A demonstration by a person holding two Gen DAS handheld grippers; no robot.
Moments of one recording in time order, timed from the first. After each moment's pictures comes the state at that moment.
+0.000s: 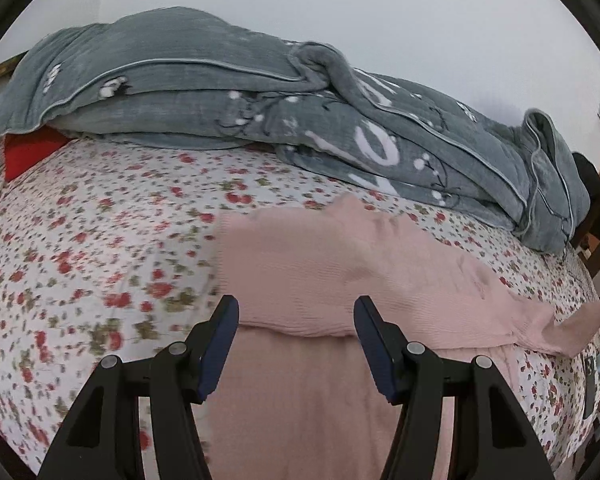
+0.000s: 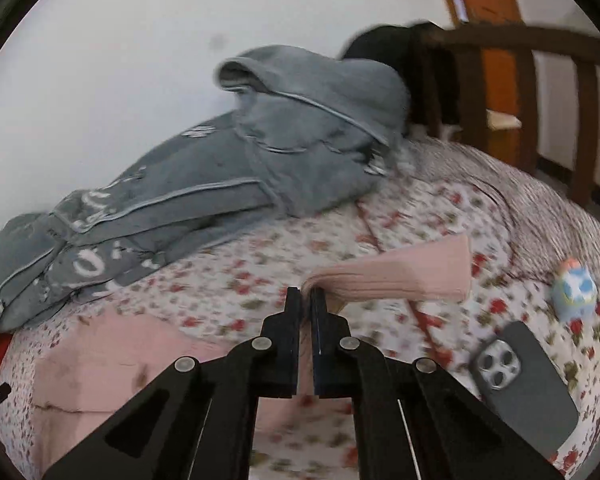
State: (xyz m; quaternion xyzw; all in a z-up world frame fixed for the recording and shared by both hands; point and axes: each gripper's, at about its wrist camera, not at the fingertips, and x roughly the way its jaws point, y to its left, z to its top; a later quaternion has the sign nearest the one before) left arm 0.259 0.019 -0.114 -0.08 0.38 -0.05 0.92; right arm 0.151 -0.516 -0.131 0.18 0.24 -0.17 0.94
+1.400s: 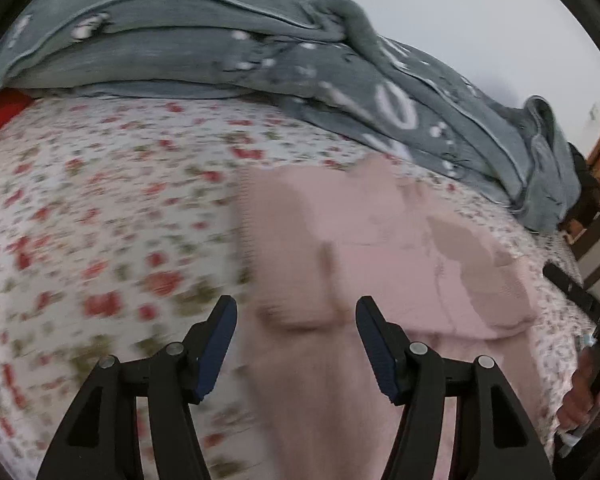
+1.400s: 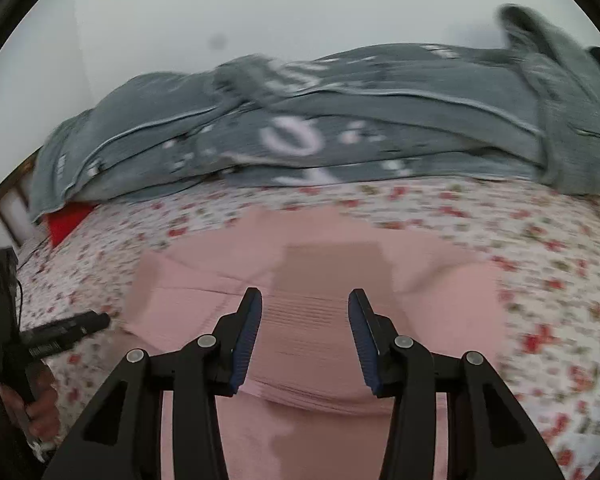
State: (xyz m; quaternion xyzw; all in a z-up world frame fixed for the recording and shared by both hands) left arm 0.314 0.057 -0.170 -0.10 0.45 -0.14 0.88; right arm 0.251 -0.266 -0.166 0.09 0.34 0.03 0.94
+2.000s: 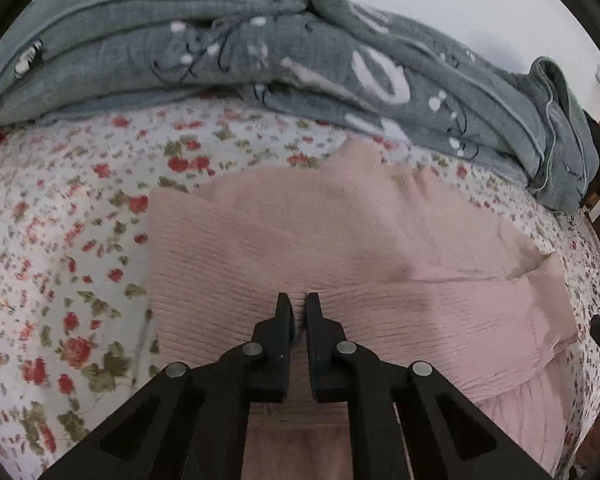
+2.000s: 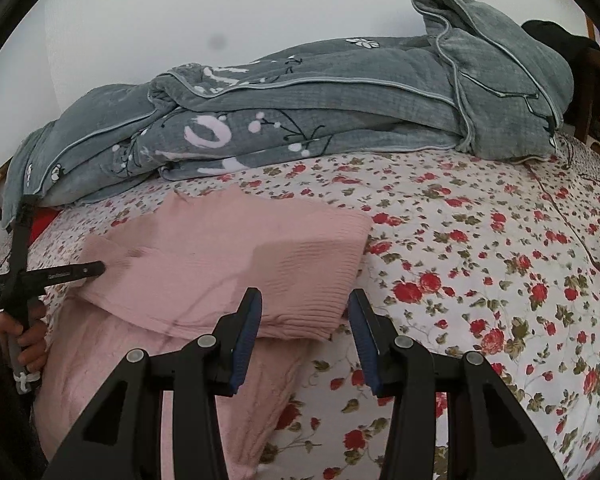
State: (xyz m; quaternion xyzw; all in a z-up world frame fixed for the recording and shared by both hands) left arm 0.354 -0.001 -0.184 -0.04 0.45 -0.12 0.88; right arm 0.207 -0.344 -0.195 0.10 0.34 -0.02 0.94
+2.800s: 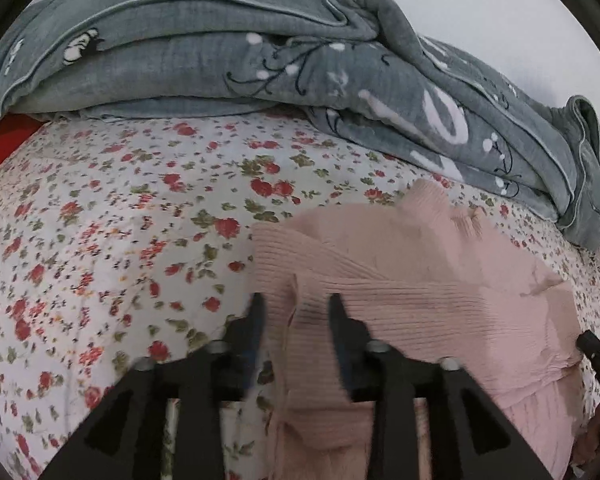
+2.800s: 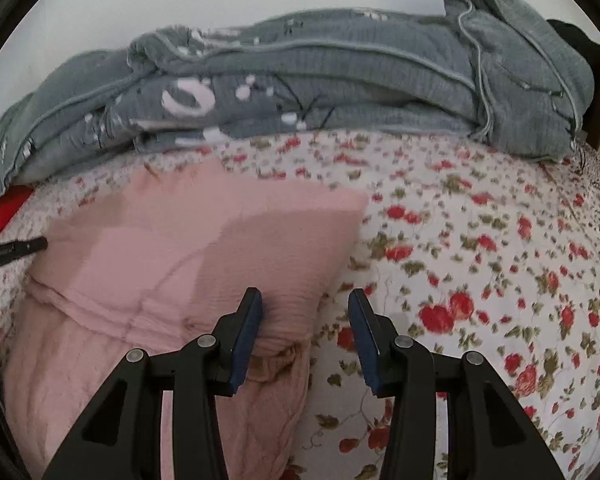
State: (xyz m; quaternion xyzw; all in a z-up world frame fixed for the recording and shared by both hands) left arm 0.370 0.053 -0.184 -0.06 0.44 -0.06 0.90; right arm 0.261 -0.331 -0.213 0.07 0.36 -0.03 0.93
